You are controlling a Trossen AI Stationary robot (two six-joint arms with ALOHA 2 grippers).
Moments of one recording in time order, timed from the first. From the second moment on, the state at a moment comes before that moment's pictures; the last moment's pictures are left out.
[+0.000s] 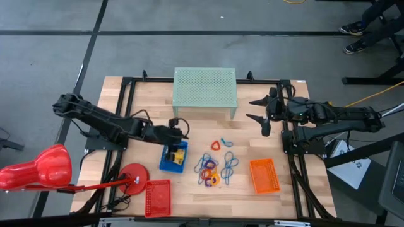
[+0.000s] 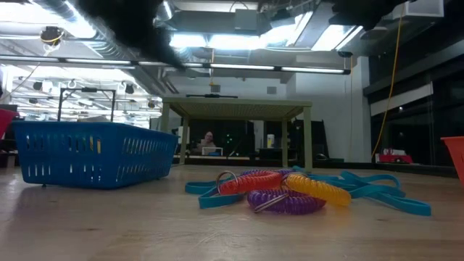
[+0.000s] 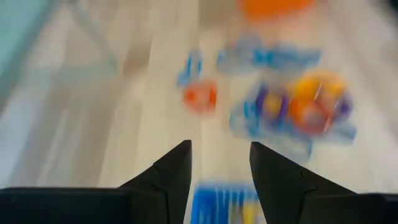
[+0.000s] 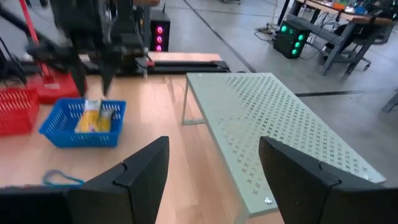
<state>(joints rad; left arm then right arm) -0.17 1.25 0.81 -0.15 -0.22 0.00 0.06 0.73 0.79 -0.38 0.32 -0.04</state>
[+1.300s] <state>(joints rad) -0.04 1.64 0.76 0.49 -0.09 0.14 0.12 1.22 0.79 -0.46 0.25 0.17</state>
